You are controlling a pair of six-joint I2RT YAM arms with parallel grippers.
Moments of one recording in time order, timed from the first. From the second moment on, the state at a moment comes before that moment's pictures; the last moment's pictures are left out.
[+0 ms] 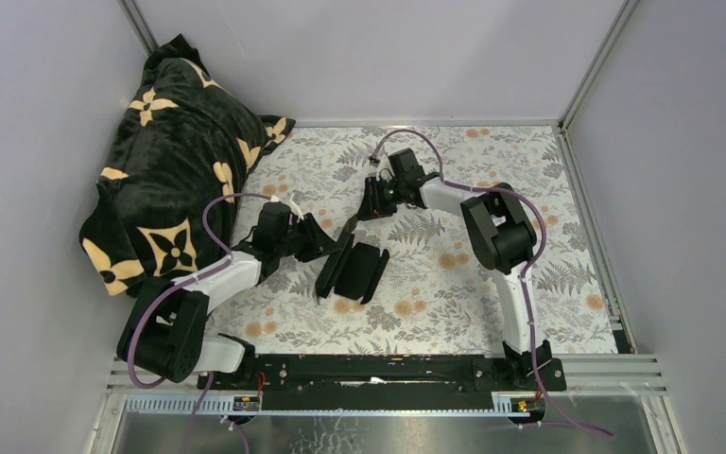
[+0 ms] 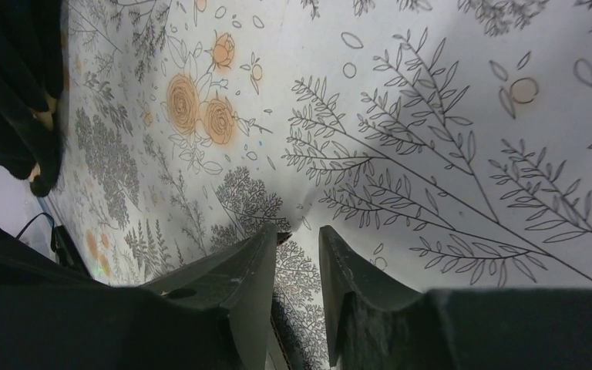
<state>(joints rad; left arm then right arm) -0.32 1.35 0.56 0.13 0.39 -0.78 0.51 2.24 1.55 -0.15 -0.60 0.40</state>
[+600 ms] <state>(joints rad) -0.32 1.35 0.56 0.13 0.38 -0.77 0.53 2.22 1.47 -0.09 -0.60 0.39</state>
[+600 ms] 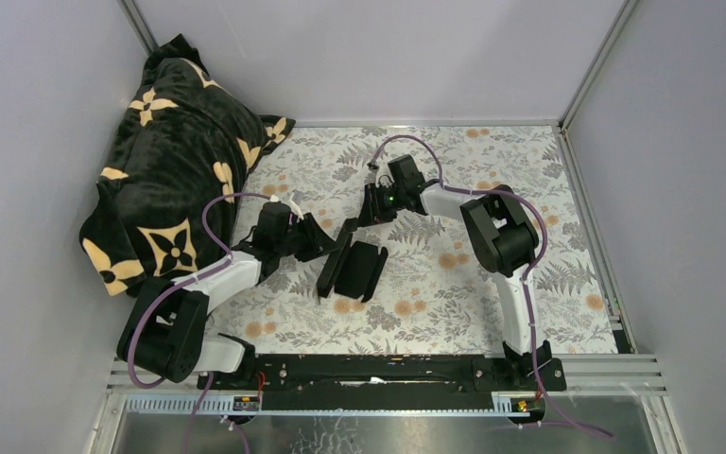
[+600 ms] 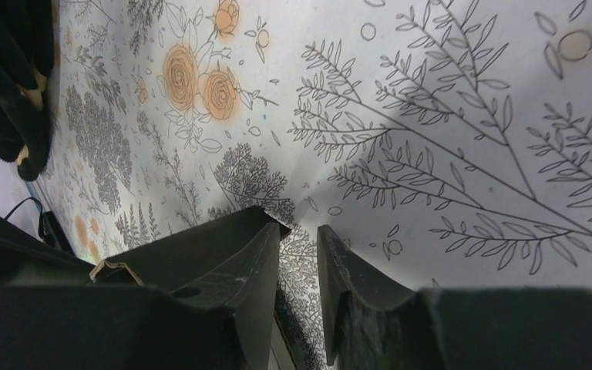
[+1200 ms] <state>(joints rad) -0.32 1.36 0.57 0.12 0.38 -0.77 0.55 2.19 1.43 -0.03 -0.63 0.40</state>
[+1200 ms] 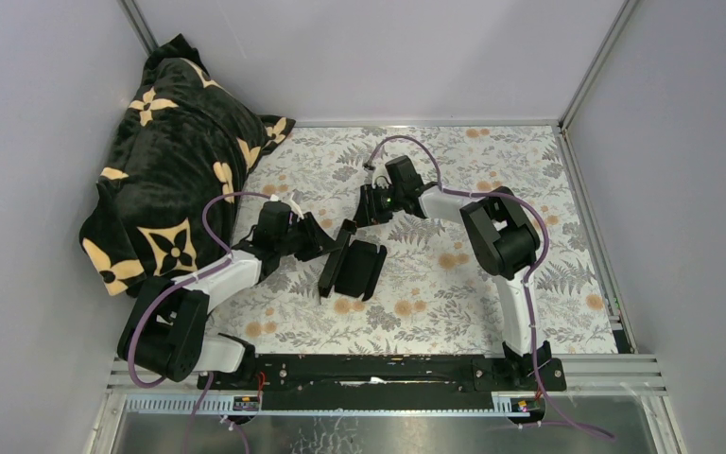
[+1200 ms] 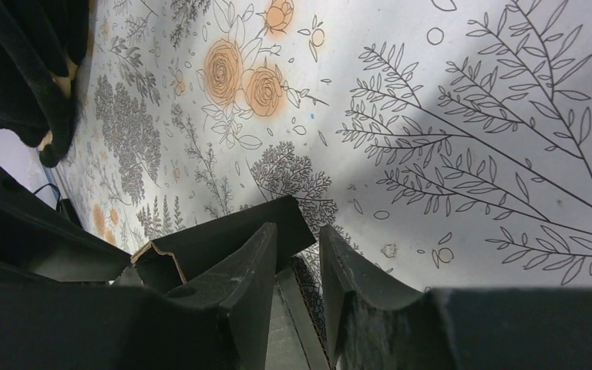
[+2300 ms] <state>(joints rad) -0.32 1.35 0.57 0.12 0.37 -0.77 0.55 2.22 1.51 0.00 -0.74 0.43</state>
